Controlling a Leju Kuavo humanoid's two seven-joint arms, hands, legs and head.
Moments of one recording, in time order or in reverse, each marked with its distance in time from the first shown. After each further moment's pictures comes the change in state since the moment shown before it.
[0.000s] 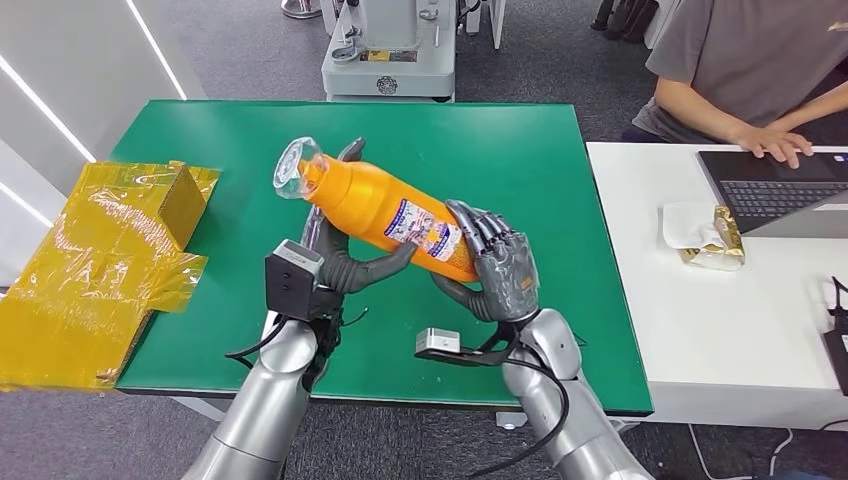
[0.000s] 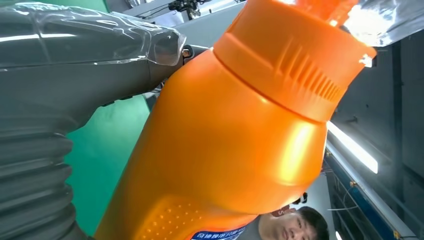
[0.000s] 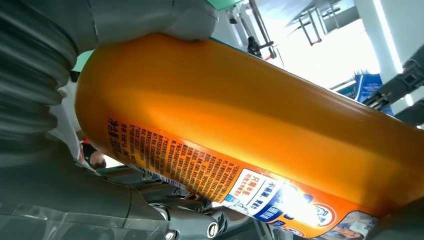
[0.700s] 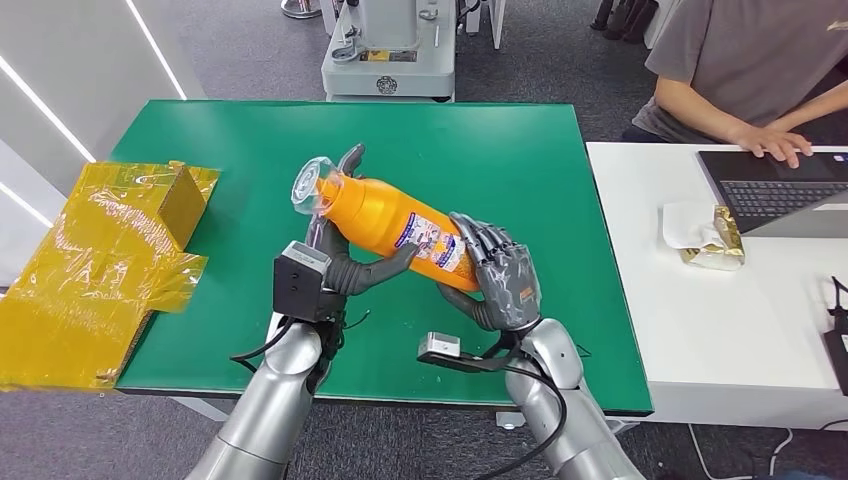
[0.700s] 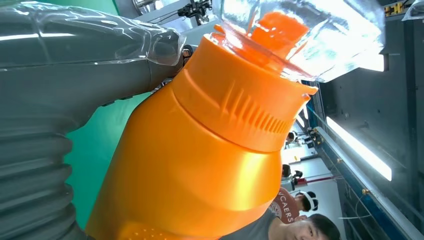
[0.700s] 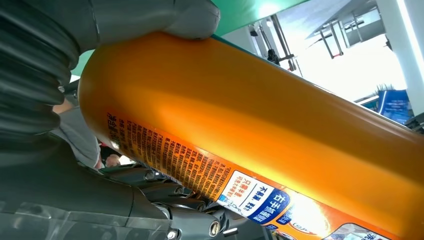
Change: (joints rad) left arm 0.002 -0.006 0.000 0.031 -0.008 0.039 -0.004; right arm 0.028 0.009 -0.046 0.034 0.070 0.000 0.026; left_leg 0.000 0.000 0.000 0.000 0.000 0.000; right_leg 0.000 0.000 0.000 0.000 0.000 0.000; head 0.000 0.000
